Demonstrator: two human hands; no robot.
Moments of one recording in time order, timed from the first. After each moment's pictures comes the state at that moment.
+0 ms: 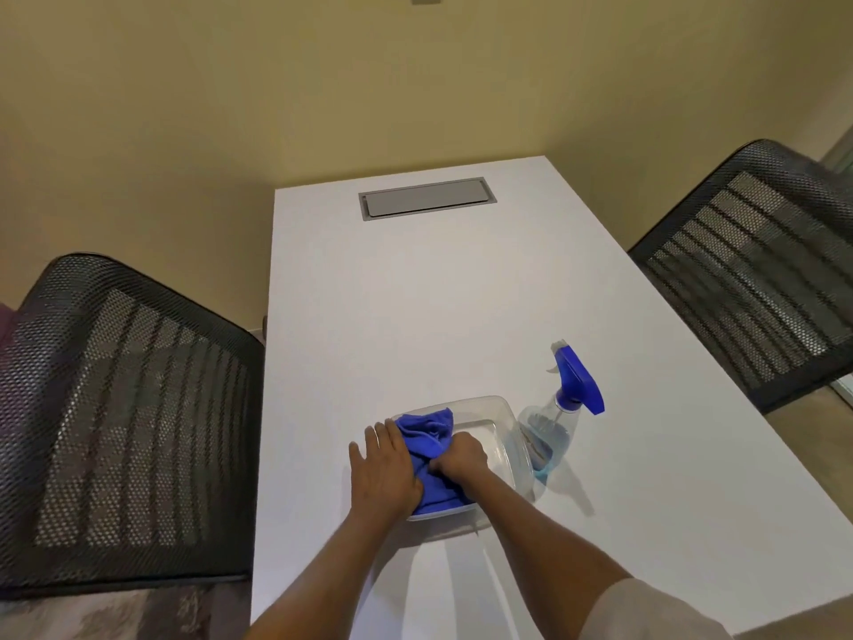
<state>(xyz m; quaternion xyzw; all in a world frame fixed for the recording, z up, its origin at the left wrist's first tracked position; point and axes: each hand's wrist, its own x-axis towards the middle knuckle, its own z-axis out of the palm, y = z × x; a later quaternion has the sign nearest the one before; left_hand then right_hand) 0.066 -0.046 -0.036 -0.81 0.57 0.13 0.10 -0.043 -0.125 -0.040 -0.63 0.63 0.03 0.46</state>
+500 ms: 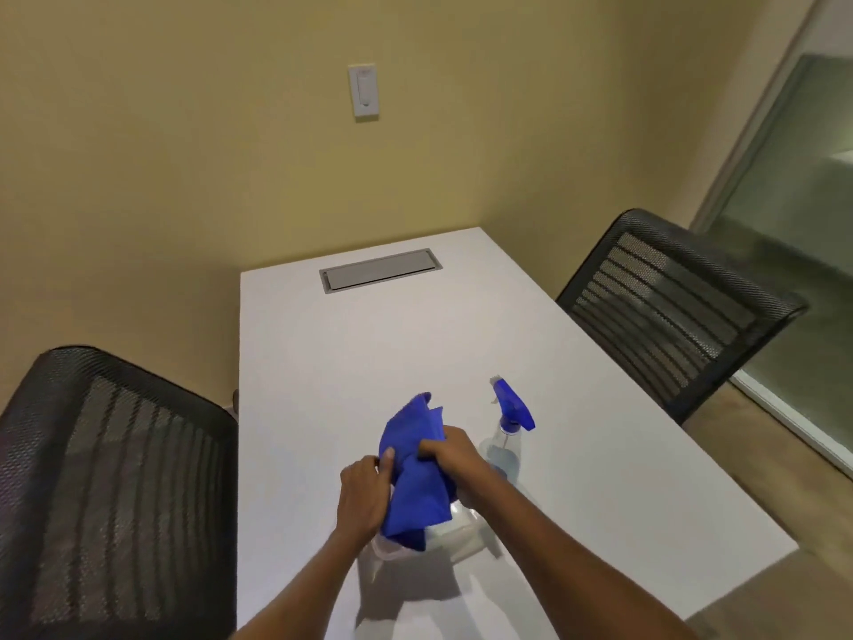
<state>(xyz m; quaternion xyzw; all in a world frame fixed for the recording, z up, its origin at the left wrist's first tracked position) 0.063 -0.054 0.032 -0.78 0.42 0.33 -0.33 -0.076 -0.110 0.104 -0.48 0.58 -0.21 0.63</state>
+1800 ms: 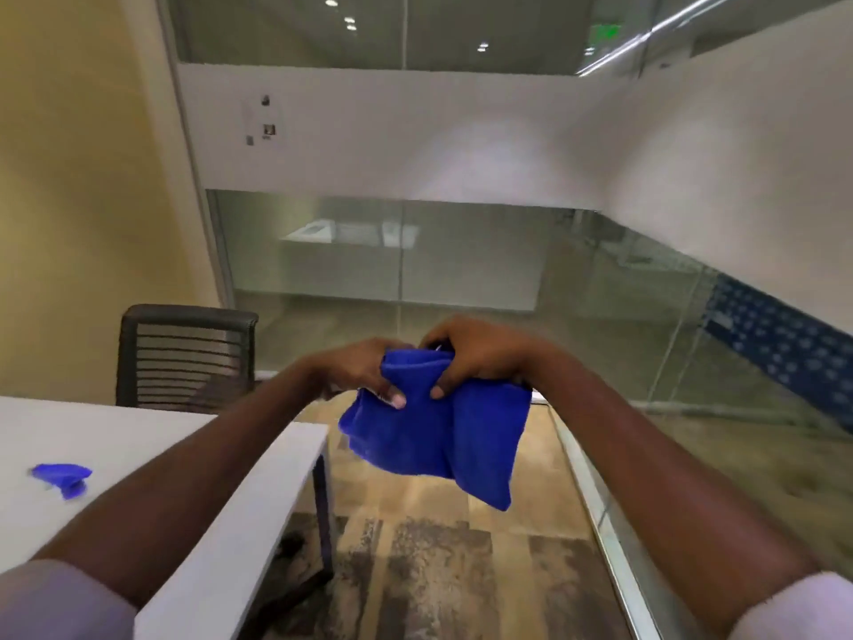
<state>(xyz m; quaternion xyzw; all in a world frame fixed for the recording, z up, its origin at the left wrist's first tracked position) -0.310 0.211 0.385 0.02 0.84 0.55 0.05 -0.410 0.403 0.440 -0.57 0.76 -0.24 0.21</state>
